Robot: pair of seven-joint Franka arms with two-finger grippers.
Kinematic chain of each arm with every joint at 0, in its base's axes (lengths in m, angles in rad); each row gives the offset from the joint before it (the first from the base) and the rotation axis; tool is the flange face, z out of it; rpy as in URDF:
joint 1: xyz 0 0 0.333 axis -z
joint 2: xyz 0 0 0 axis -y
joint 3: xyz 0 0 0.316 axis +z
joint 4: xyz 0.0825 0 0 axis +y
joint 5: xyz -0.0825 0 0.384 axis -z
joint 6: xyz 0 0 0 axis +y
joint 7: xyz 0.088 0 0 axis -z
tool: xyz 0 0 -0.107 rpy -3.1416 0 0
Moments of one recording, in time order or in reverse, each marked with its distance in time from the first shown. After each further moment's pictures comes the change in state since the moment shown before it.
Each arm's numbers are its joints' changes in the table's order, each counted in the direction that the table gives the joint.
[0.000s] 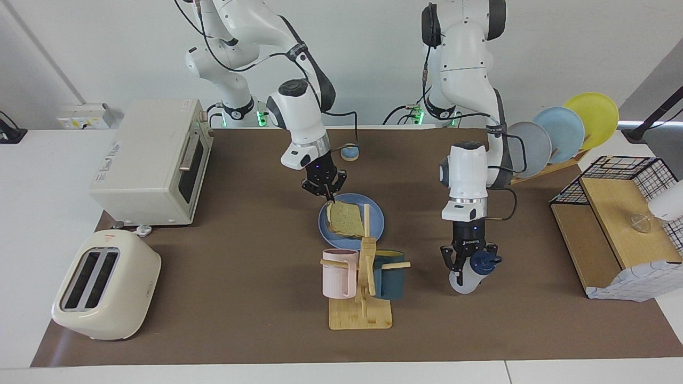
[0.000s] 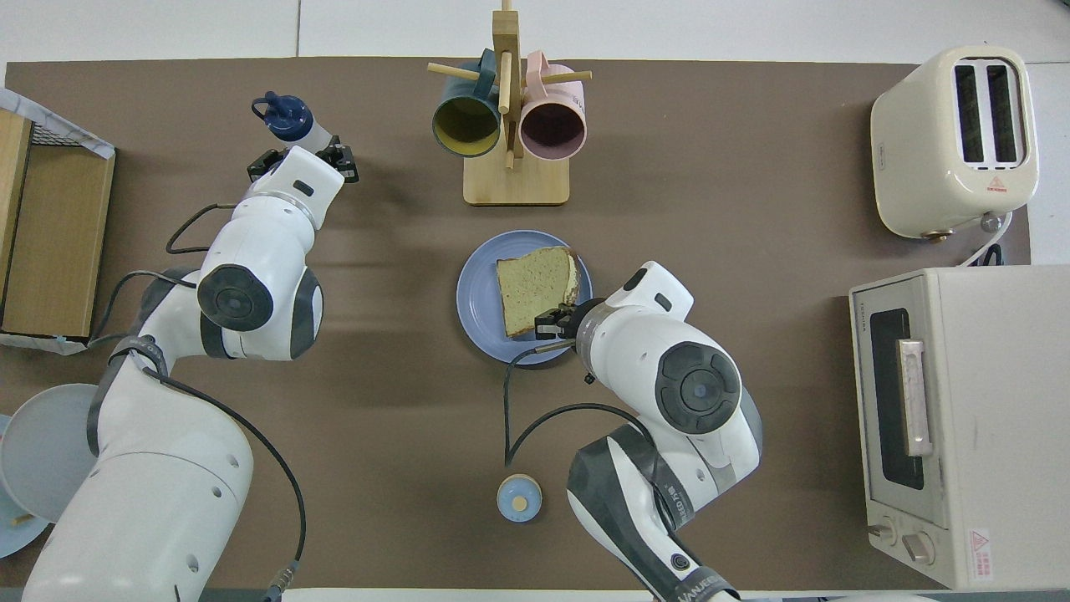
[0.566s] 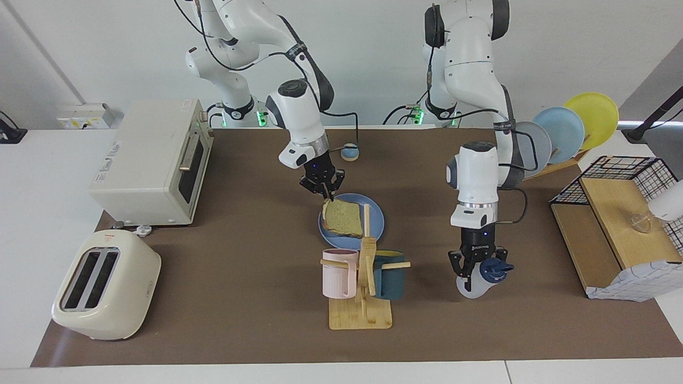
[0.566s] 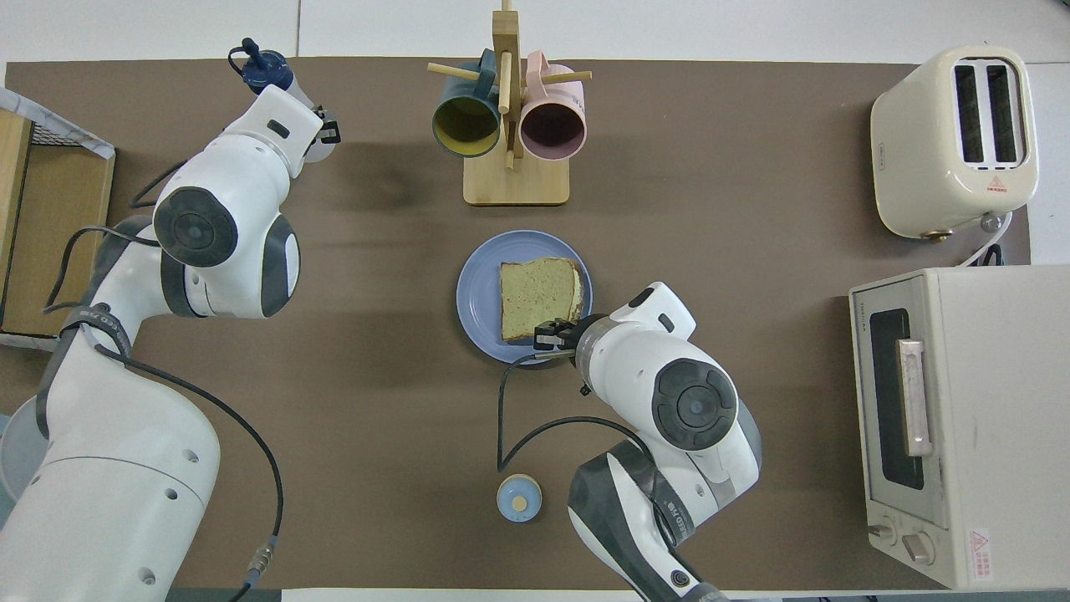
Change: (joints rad) left arm -0.051 0.020 -0.012 -0.164 -0.005 0.280 0.033; right arm -0.020 0.022 0.004 0.035 -0.001 0.000 0.140
